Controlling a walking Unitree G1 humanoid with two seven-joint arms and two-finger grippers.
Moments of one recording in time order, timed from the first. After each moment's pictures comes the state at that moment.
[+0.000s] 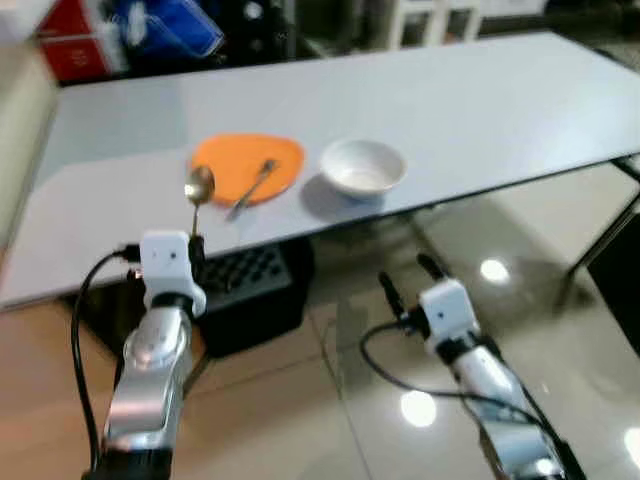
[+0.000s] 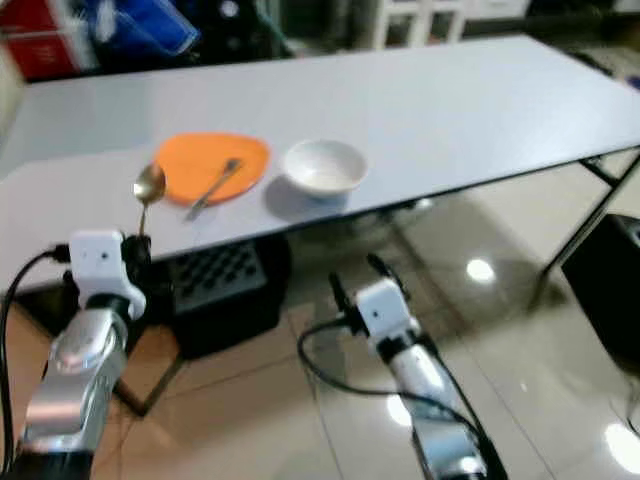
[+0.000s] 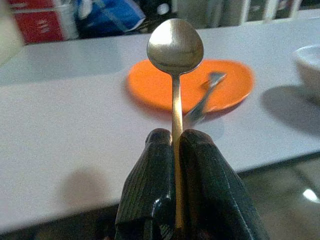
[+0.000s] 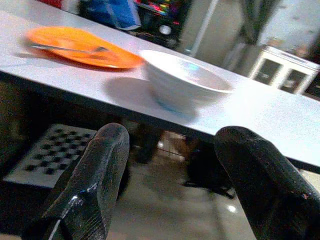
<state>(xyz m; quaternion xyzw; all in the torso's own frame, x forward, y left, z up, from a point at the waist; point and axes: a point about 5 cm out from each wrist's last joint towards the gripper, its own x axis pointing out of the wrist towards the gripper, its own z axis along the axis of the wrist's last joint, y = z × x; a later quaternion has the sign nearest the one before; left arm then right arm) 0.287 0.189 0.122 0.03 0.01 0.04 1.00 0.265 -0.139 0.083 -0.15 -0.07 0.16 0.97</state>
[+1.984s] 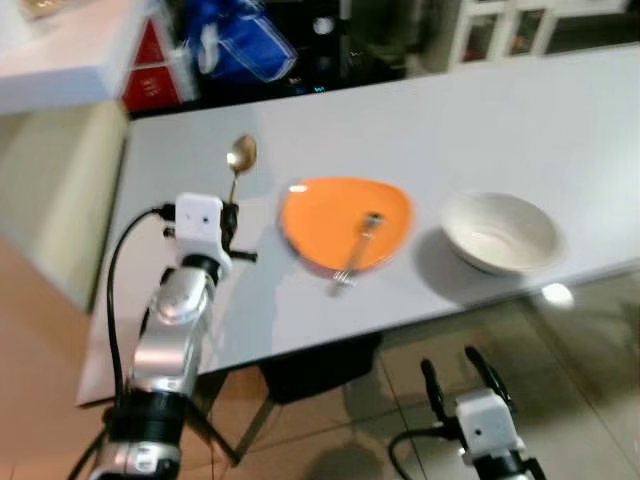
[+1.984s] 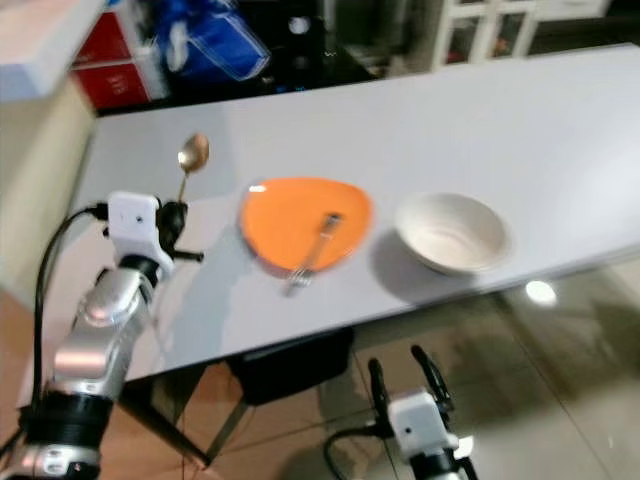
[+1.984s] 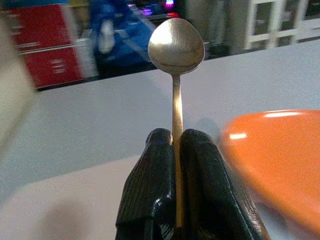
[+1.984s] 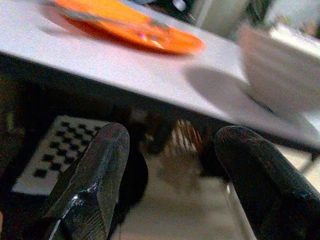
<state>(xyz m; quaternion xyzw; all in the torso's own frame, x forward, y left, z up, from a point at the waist) 0.328 0.176 0.145 0.06 -0.02 -0.04 1.00 0.158 -0.156 0.026 -0.17 -0.01 0.08 0.98</state>
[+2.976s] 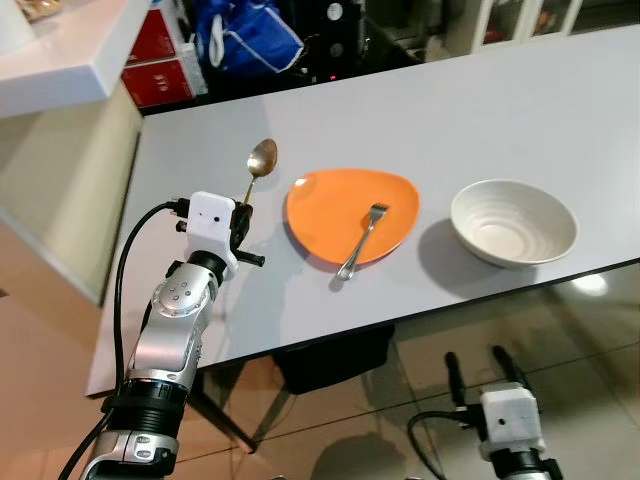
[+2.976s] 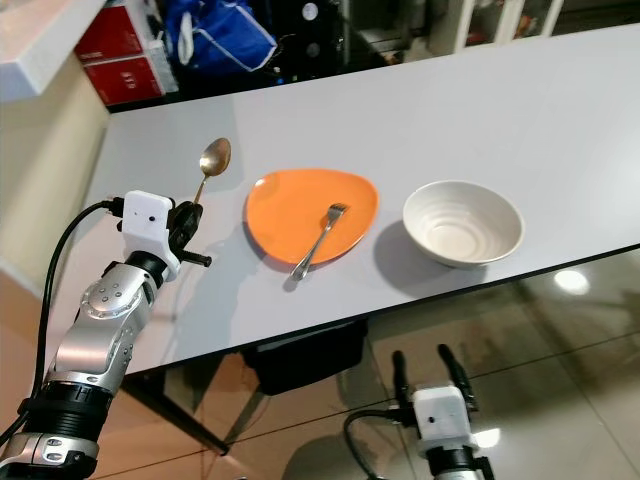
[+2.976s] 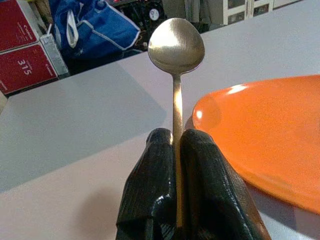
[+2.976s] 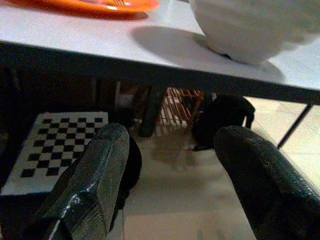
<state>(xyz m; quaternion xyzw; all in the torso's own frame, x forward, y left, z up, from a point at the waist) 0.333 0.166 0.138 0.07 -0.01 -0.10 0.99 0.163 -0.183 0.029 -0.15 0.02 0.00 0.99</state>
